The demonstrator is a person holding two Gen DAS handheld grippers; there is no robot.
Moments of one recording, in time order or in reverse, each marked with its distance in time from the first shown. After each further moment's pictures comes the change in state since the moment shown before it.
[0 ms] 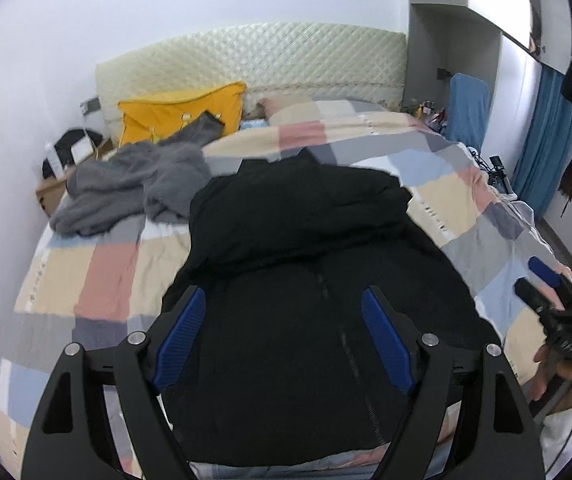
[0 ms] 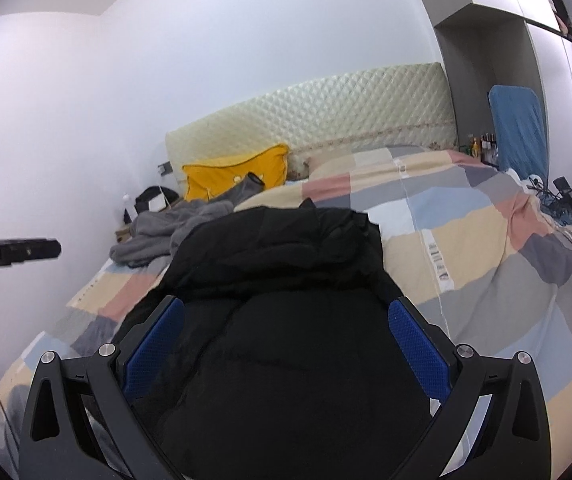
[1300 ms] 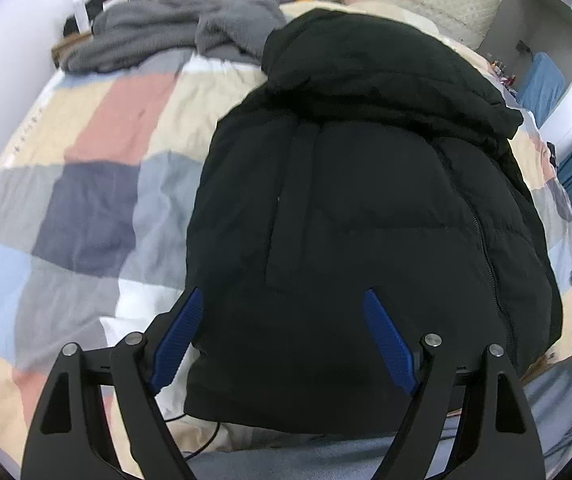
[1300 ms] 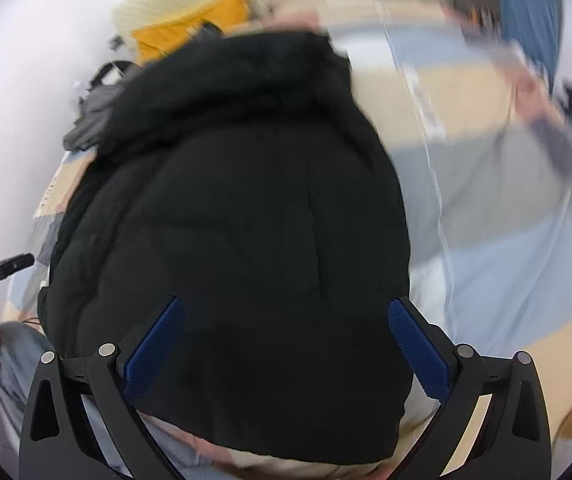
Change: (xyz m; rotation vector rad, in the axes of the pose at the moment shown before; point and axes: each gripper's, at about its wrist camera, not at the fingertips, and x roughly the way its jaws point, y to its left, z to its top) left arm 0.105 0.116 -0.107 -0.245 0.369 0.017; right arm 0.095 -0.075 -0.059 0.134 0.640 -0.066
